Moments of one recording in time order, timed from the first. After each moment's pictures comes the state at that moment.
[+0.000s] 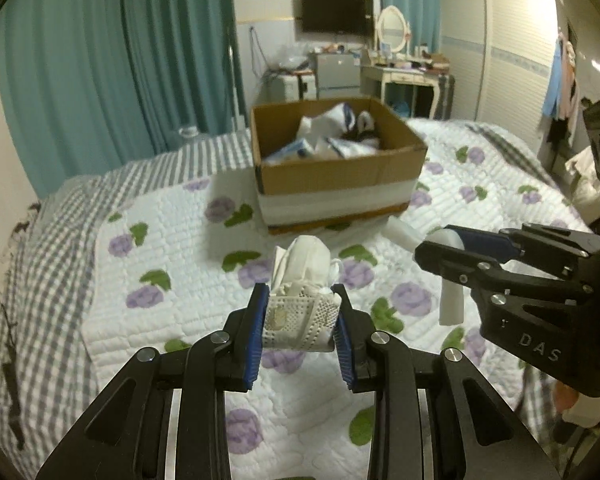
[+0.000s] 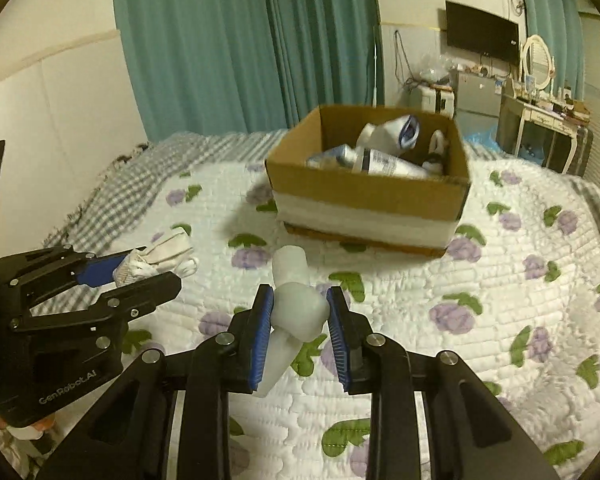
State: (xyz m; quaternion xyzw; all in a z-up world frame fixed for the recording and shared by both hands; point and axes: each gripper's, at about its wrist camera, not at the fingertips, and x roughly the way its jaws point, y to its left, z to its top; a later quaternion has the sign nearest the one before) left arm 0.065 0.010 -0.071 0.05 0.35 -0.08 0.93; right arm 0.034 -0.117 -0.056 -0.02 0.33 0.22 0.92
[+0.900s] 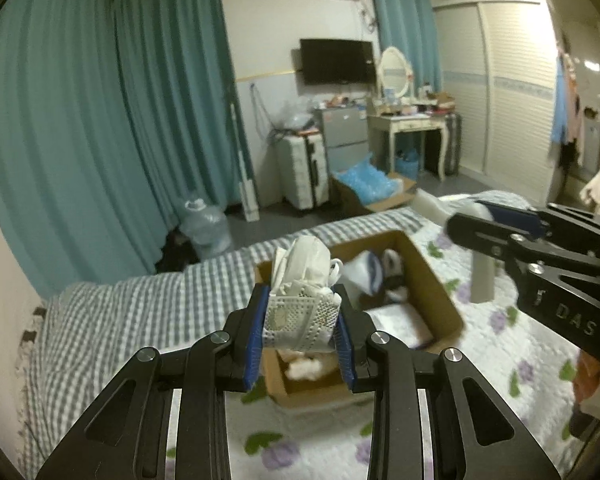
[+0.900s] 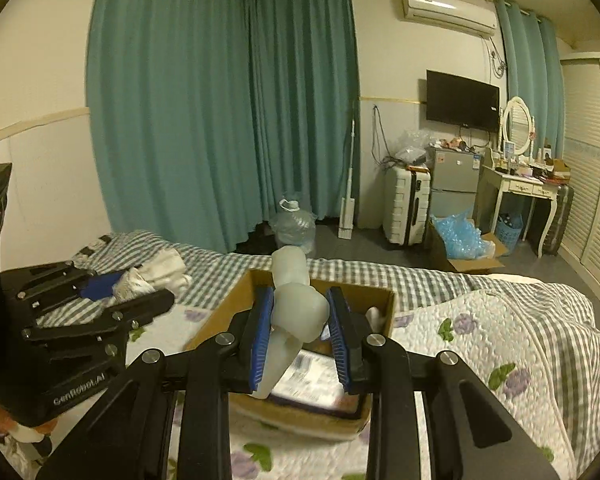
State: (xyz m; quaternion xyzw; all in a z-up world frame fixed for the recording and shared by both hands) left arm 0.216 -0.017 0.019 0.08 0.27 -0.06 0.96; right arm 0.169 -0.155 0.068 -0.02 0.22 0.18 0.96
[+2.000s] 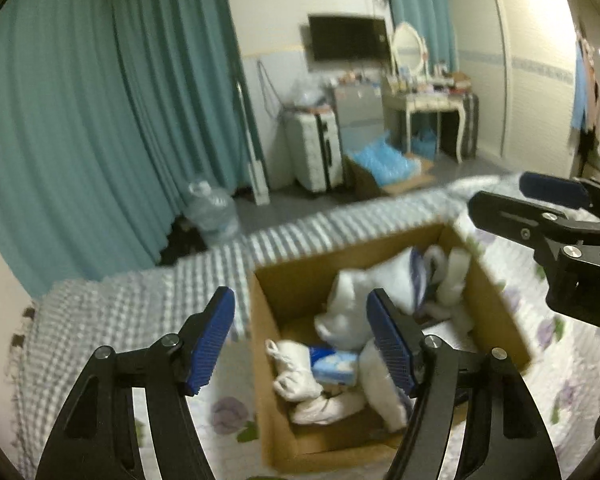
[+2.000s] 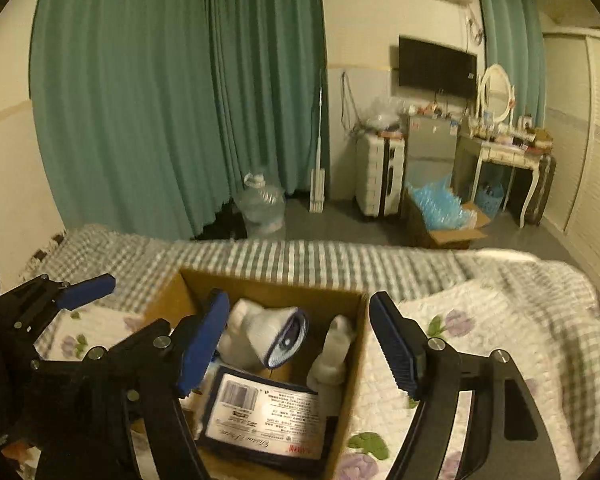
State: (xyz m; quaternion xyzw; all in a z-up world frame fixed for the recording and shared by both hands) left arm 0.274 -0.034 -0.004 0.09 0.29 -0.03 0.95; right arm 0.255 -0.171 0.049 -0.01 0.26 0.13 0.96
